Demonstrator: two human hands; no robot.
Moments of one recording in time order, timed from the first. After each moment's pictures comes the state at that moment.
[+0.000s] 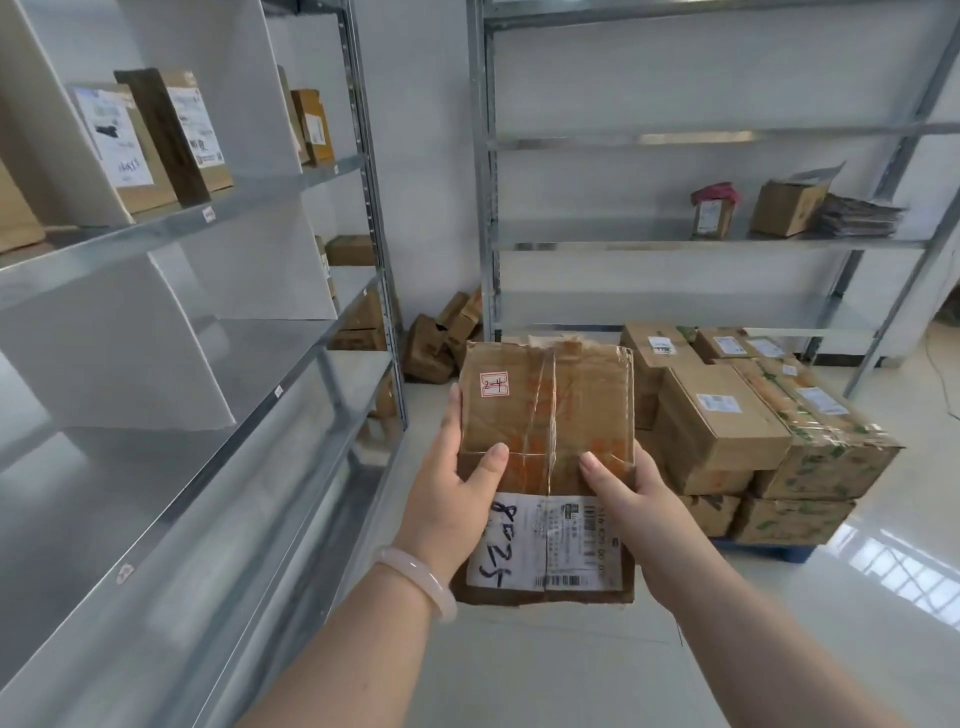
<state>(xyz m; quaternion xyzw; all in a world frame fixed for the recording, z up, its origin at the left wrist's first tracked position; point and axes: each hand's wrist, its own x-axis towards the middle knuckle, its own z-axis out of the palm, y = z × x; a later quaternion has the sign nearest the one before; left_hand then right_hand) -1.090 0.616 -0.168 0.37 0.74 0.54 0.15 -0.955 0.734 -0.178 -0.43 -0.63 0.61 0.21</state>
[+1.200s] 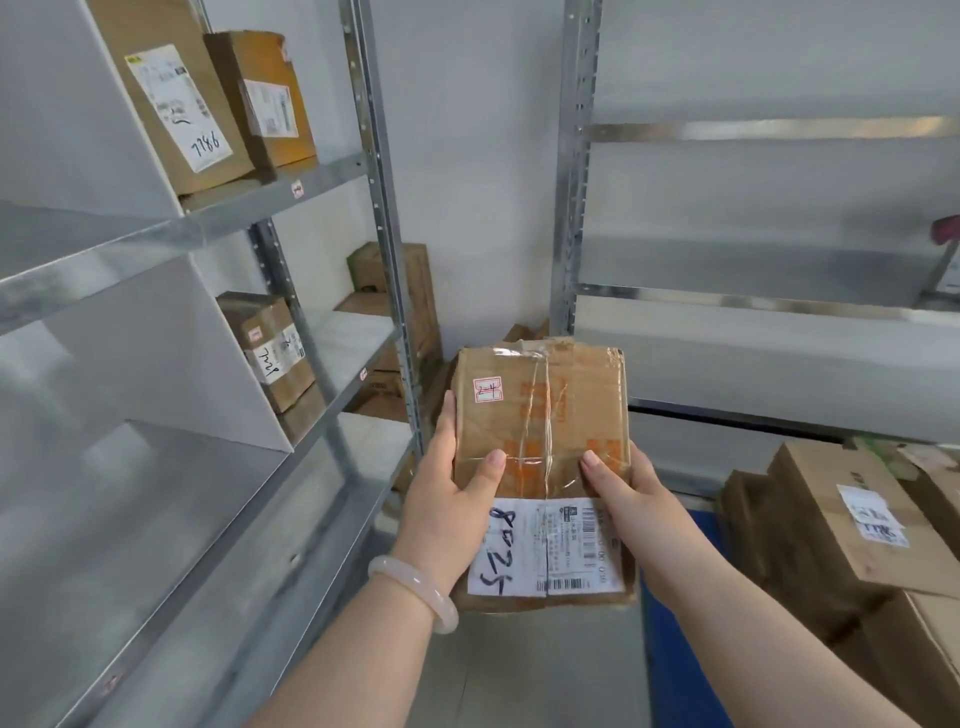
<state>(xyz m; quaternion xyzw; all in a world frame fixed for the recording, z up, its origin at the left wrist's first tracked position) -1.569 1.055 -0.188 0.25 0.78 0.56 0.15 -1.456 1.200 -0.200 -0.37 -0.66 0.64 0.13</state>
